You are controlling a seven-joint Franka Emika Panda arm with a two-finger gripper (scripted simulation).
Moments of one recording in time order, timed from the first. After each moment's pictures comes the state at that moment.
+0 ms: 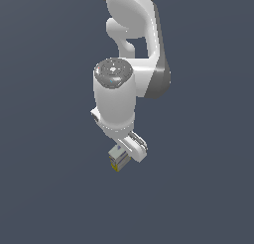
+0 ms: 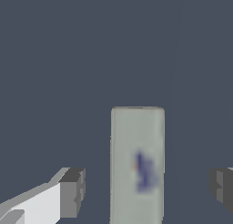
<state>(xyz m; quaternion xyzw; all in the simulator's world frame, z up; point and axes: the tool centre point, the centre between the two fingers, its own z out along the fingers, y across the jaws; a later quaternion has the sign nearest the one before) 0.095 -0.024 0.191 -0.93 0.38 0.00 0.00</state>
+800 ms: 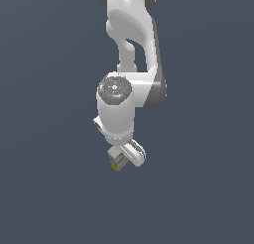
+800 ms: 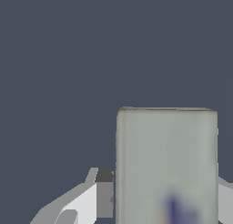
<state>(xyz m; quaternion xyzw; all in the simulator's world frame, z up) 0.095 -0.025 0.152 -0.93 0.38 0.00 0.00</state>
